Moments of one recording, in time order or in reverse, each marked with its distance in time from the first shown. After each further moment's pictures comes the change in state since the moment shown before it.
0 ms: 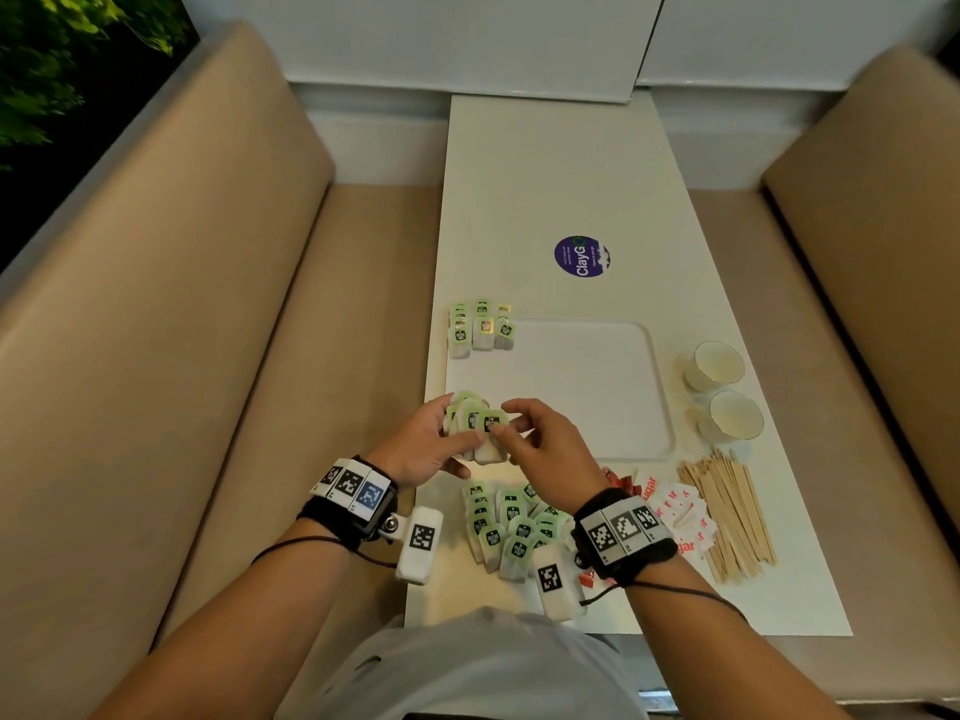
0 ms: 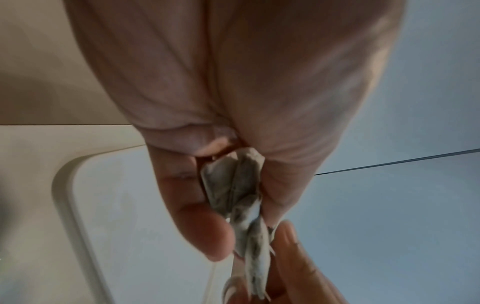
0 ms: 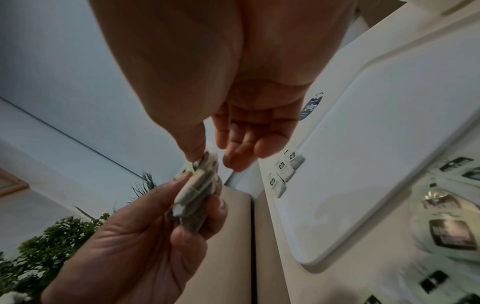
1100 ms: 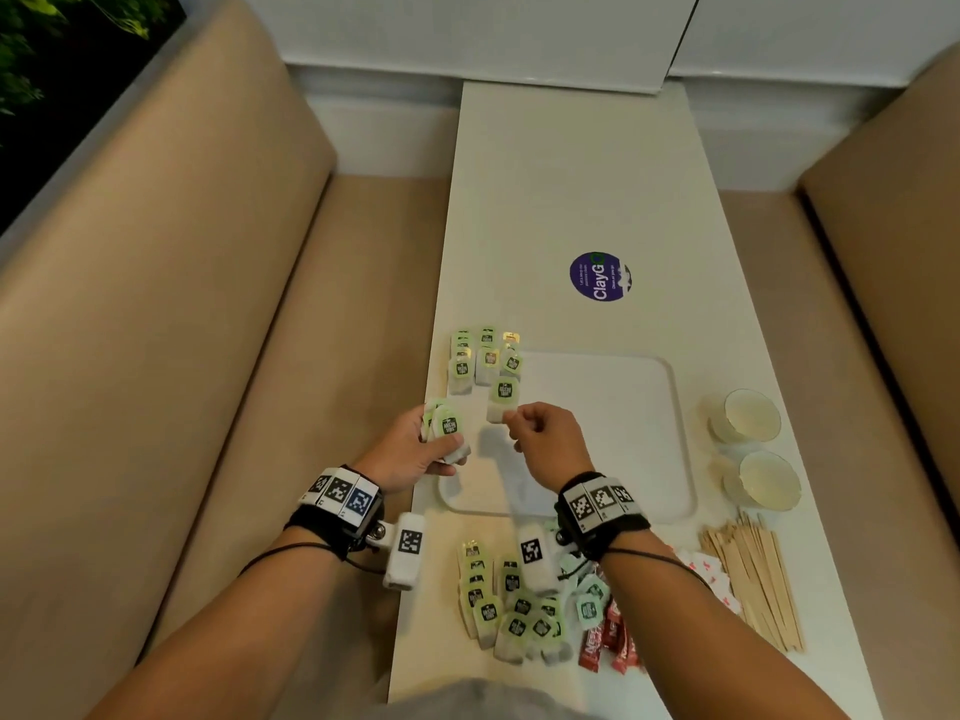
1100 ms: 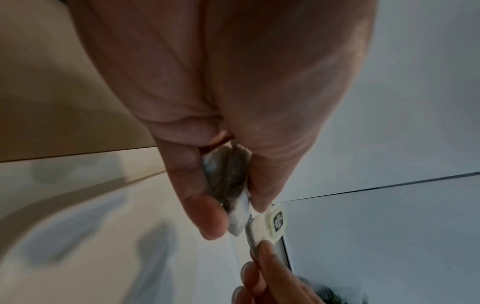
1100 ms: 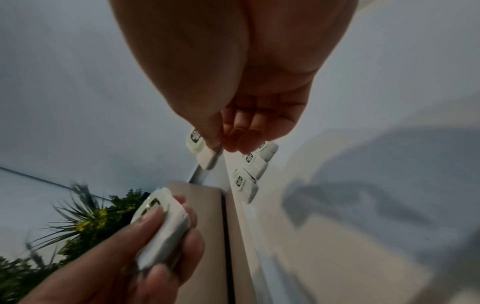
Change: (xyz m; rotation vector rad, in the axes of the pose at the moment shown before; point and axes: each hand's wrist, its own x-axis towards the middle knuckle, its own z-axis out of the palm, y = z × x) left_hand 0.084 -0.006 -0.050 -0.060 0.128 -0.114; right_hand 0.128 0.039 -0.001 0.003 0.086 0.191
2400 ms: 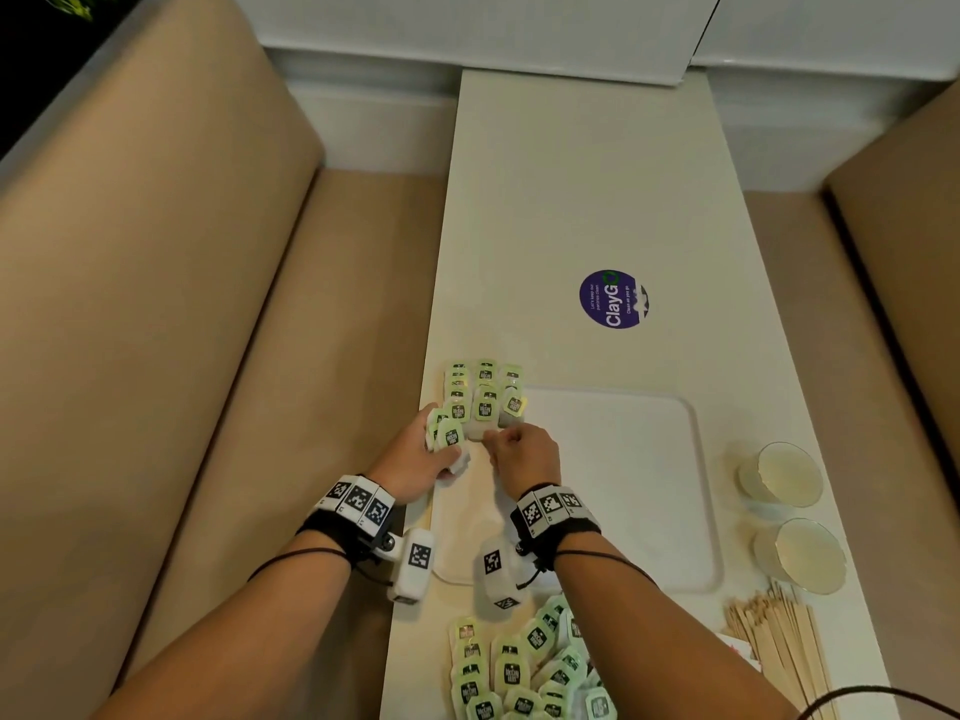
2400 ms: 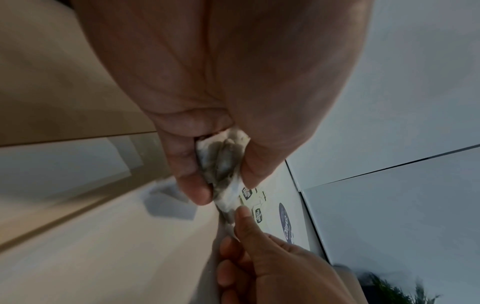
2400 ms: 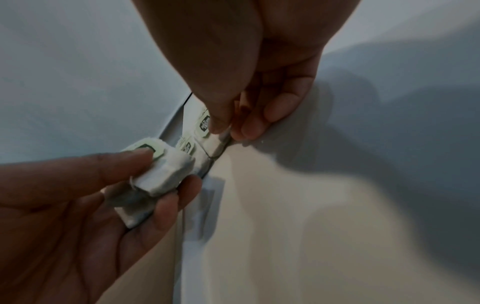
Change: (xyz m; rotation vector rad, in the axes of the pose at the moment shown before) left_hand 0.105 -0.012 -0.022 0.176 0.037 0.043; right_hand 0.095 0.014 0.044 -0.179 0.042 0.179
